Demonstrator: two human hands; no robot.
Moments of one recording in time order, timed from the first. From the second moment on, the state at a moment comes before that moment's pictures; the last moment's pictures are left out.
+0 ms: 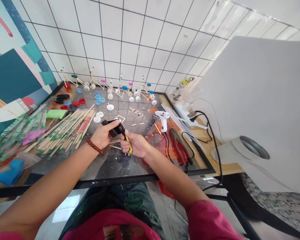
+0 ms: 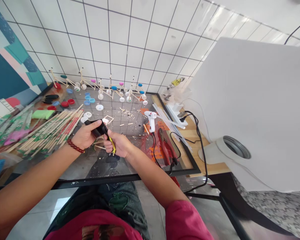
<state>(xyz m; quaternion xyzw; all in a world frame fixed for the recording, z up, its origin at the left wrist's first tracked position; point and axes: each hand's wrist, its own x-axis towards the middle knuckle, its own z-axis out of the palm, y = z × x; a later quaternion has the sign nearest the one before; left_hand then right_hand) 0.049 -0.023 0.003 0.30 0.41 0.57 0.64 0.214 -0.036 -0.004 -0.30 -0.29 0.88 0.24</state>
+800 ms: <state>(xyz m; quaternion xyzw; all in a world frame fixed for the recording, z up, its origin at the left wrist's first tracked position) 0.052 -0.027 0.002 0.34 0.40 0.55 0.65 0.217 -0.038 0.002 -0.27 -0.27 0.89 0.25</state>
